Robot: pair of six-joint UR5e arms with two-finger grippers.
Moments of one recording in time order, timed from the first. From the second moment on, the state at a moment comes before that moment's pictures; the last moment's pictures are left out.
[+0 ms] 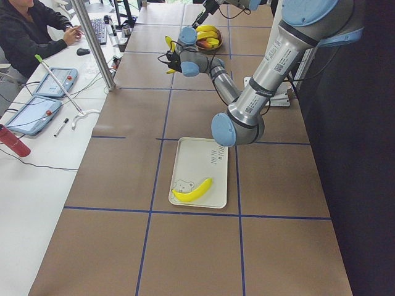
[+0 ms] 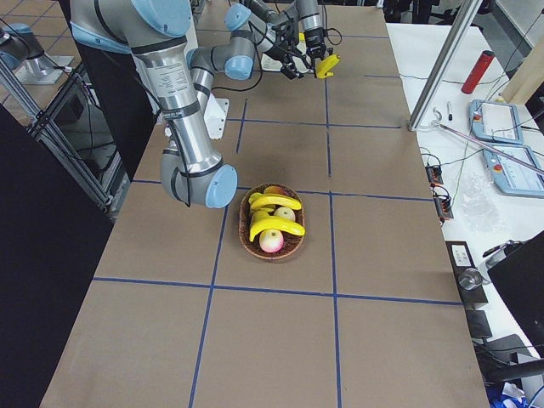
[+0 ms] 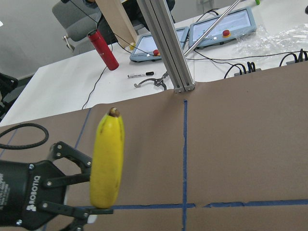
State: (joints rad) left arm -0.74 -2.21 -1.67 -2.13 -2.01 -2.64; right arm 0.49 -1.12 2.31 -1.48 1.34 1.27
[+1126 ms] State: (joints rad) left arm -0.86 -1.51 -1.91 -2.12 -1.93 -1.42; right arm 1.05 -1.28 2.14 -1.93 2.16 0.62
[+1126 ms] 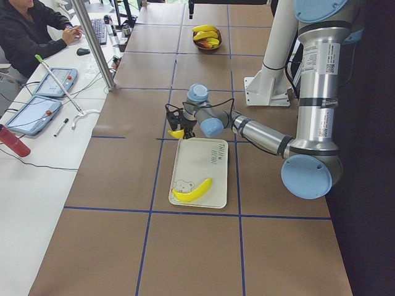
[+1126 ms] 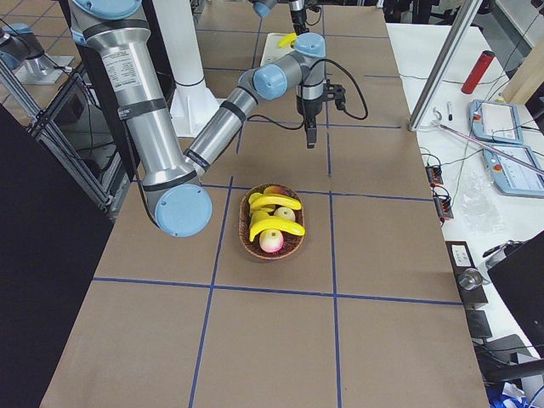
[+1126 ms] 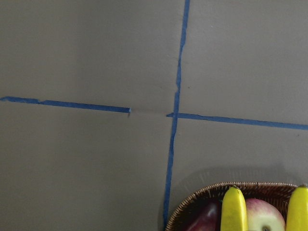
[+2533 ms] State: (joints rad) left arm -0.72 -1.38 -1.77 -2.13 -1.61 -1.06; right arm 1.12 -1.39 2.05 -1.93 2.25 0.49
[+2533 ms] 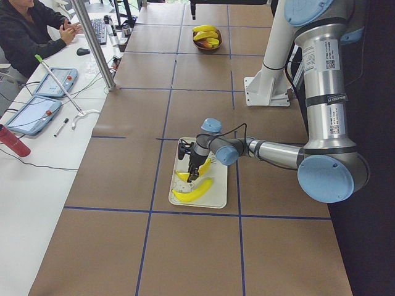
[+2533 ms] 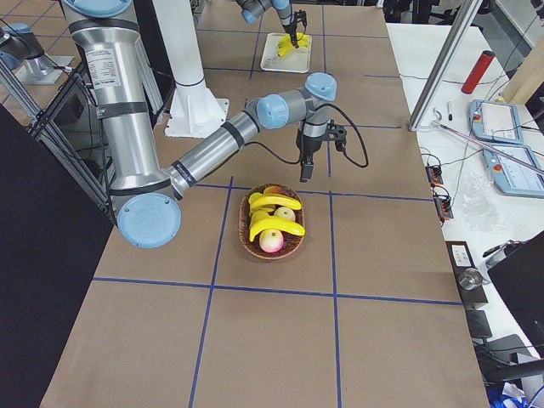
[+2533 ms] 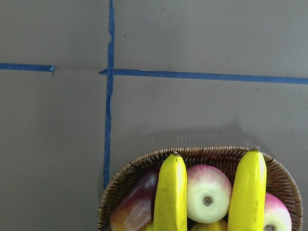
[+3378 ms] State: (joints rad) left arm -0.80 -1.38 -1.90 -2.04 -1.79 -0.97; right arm 1.12 -1.47 2.03 -1.85 2.25 0.44
